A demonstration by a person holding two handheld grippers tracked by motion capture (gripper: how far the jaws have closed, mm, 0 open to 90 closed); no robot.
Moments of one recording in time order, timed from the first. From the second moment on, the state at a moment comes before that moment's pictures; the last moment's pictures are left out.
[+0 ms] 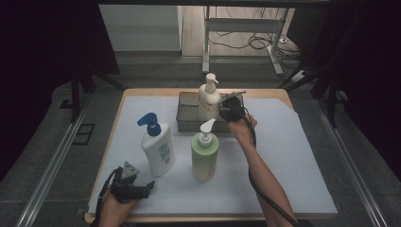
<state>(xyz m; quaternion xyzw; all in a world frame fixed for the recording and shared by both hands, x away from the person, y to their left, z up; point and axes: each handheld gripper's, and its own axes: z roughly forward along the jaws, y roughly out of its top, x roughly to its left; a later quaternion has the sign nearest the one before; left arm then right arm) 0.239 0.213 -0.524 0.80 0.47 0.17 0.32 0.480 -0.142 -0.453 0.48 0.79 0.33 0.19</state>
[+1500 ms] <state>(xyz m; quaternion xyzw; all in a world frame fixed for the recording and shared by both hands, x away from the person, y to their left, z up) 0.239 0.212 -0.524 0.80 0.47 0.17 0.32 0.492 -0.109 -0.458 0.47 0.80 0.34 0.16</state>
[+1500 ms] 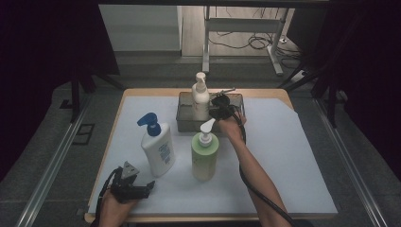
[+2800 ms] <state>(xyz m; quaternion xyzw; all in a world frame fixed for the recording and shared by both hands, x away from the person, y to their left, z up) 0.239 0.212 -0.524 0.80 0.47 0.17 0.32 0.498 -0.083 -0.459 0.45 0.81 0.36 0.13</state>
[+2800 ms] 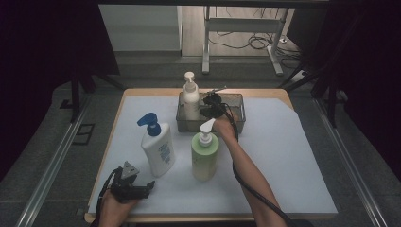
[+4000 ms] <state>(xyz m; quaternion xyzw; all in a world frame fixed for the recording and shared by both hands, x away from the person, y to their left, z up) 0.239 0.212 -0.524 0.80 0.47 0.17 0.33 0.492 -0.061 -0.467 0.43 0.82 0.36 0.12</state>
